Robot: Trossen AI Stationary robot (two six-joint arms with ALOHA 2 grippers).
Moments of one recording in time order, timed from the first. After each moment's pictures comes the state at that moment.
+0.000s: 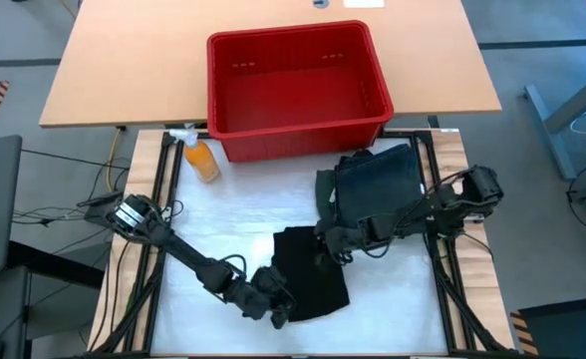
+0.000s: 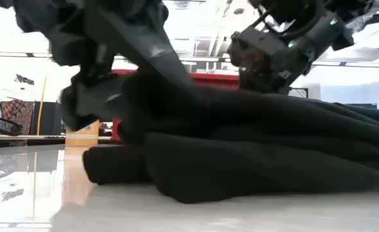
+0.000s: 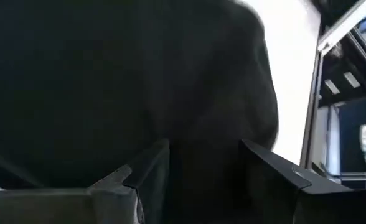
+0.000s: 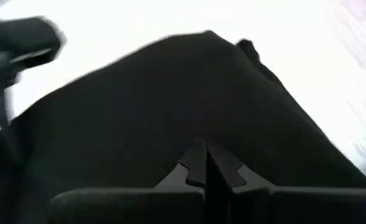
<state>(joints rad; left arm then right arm) -0.57 1.91 1.05 0.21 -0.39 -1.10 0.25 1.66 0.81 0.12 0.26 0.63</state>
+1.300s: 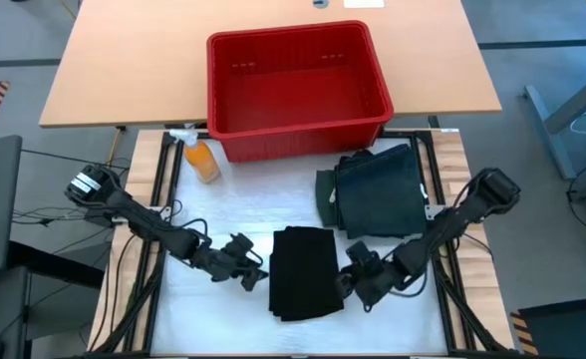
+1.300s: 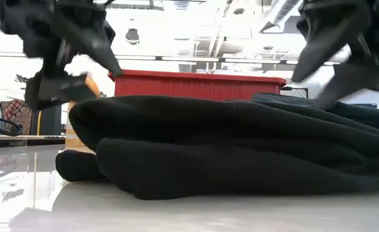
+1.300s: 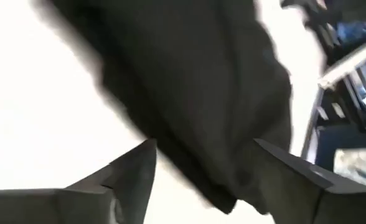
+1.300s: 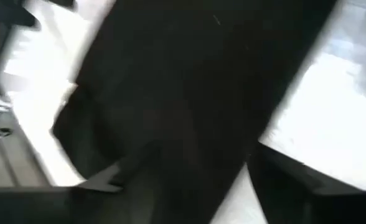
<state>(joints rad) -0.49 1.46 0.66 0.14 -0.33 -1.25 0.62 1.54 0.90 -0.32 0.49 1.54</state>
